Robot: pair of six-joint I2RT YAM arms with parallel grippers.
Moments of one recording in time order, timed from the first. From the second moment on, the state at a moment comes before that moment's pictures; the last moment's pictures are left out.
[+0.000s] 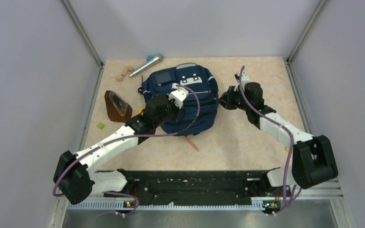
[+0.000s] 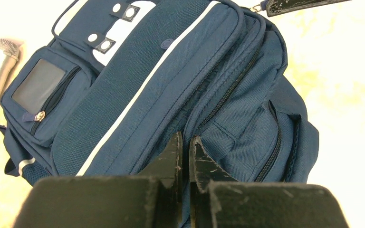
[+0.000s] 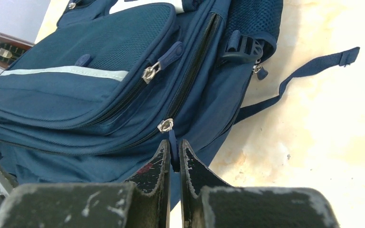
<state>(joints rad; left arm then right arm) -0.72 1.21 0.87 -0.01 -0.05 0.15 0.31 1.34 0.80 0.12 -0.30 0.38</state>
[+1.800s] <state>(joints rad) -0.64 0.96 0.73 -0.14 -0.10 -0.01 0.31 1.81 1.04 0.34 -0.44 0.40</state>
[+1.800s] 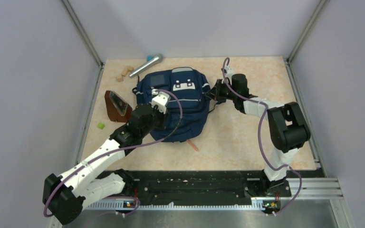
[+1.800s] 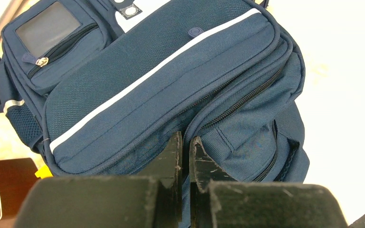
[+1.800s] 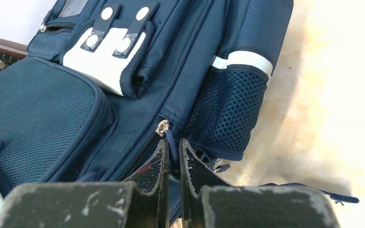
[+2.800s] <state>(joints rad) -0.60 1.04 0.96 -0.47 0.03 -0.12 0.31 1.46 0.57 0.54 -0.37 0.99</state>
